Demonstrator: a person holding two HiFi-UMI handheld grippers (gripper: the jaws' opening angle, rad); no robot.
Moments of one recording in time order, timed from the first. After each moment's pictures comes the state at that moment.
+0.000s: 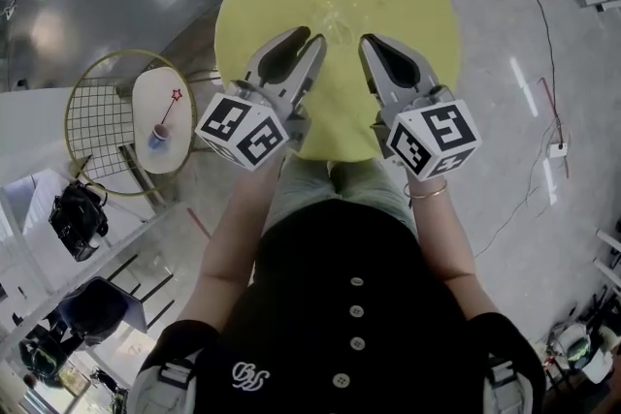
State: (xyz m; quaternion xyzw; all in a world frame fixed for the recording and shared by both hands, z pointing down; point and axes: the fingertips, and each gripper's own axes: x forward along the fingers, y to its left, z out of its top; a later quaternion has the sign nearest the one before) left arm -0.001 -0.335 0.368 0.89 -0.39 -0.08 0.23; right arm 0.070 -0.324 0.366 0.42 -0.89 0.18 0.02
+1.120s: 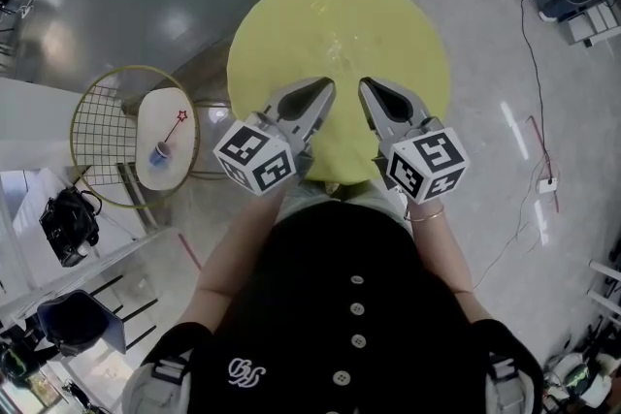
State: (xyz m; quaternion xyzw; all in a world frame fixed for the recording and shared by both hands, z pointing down) left arm 0.016 -0.286 0.361 0.91 -0.35 -0.07 0.21; right arm 0.065 -0.285 0.360 0.39 -0.90 0.16 0.06
